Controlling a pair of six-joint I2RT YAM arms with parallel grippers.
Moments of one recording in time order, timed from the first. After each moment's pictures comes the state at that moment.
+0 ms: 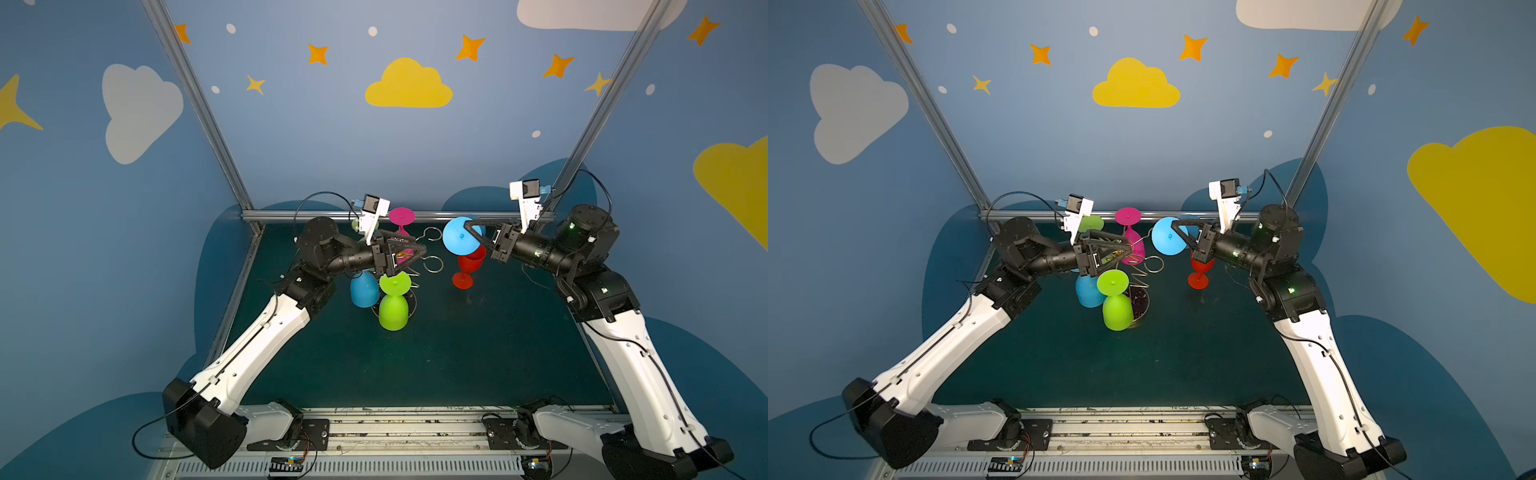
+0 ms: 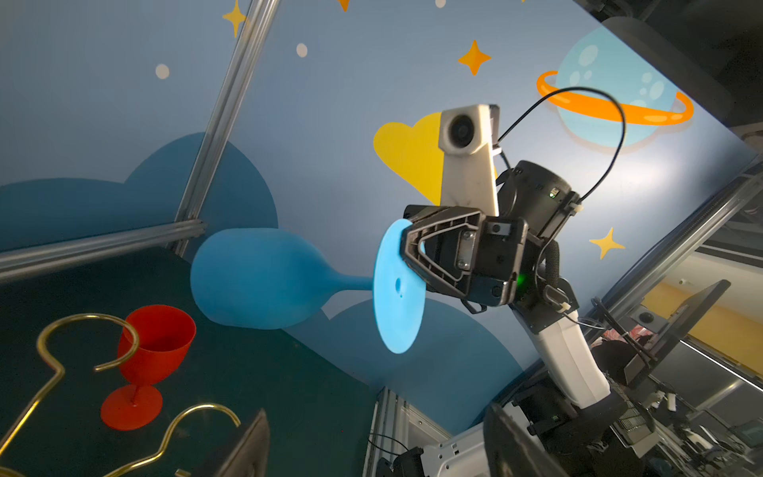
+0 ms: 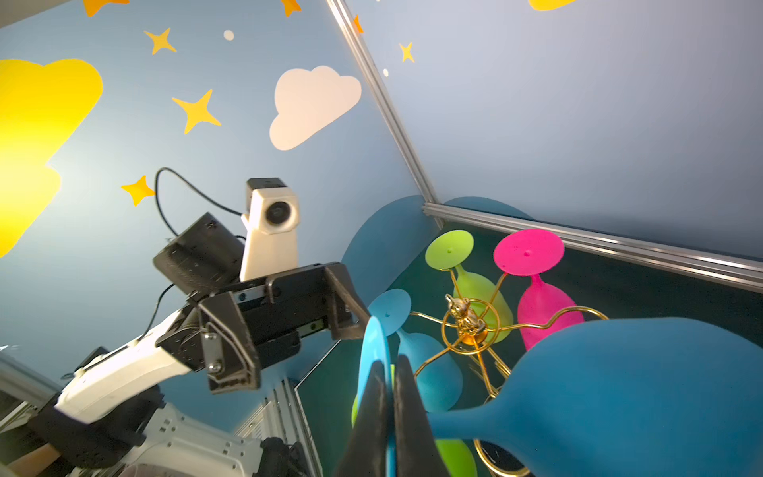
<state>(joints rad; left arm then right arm) -0.53 1.32 1.31 0.11 0.82 -0.65 0.37 1.15 1.51 -0.40 -0.70 0.46</state>
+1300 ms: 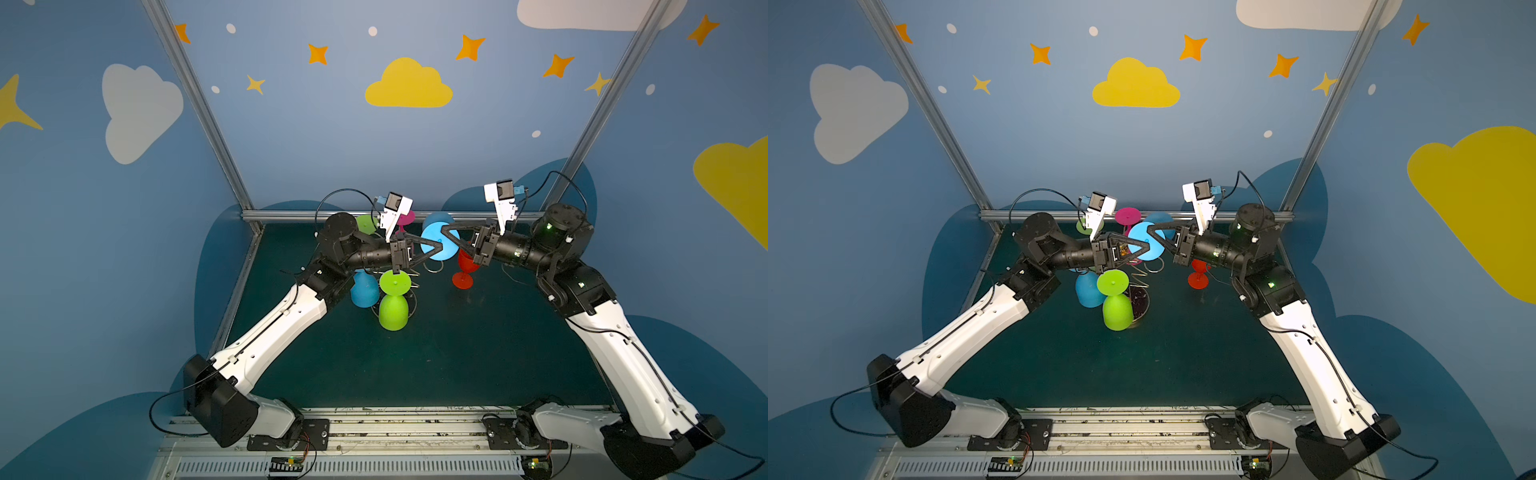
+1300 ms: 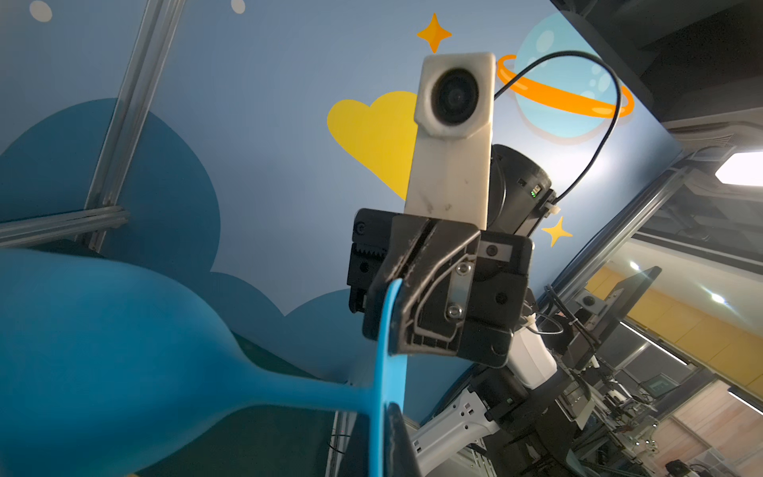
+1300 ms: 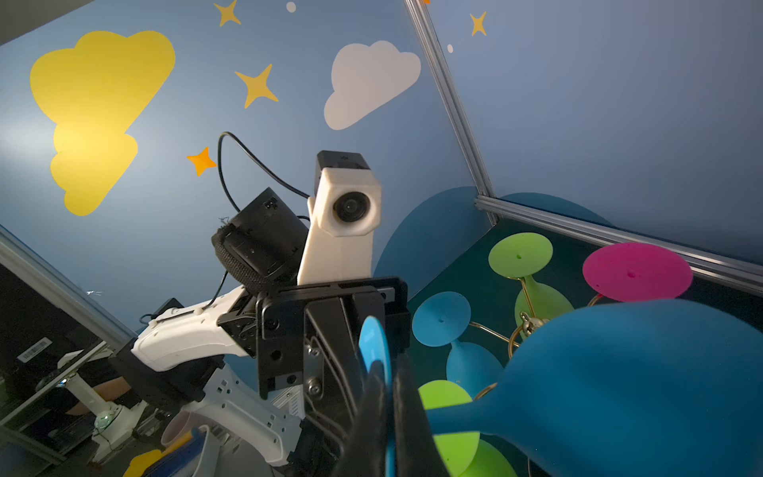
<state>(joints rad) -0.60 1.41 1.38 0.21 0.88 -0.76 0.49 1.20 1.49 -0.28 -0.73 0.49</state>
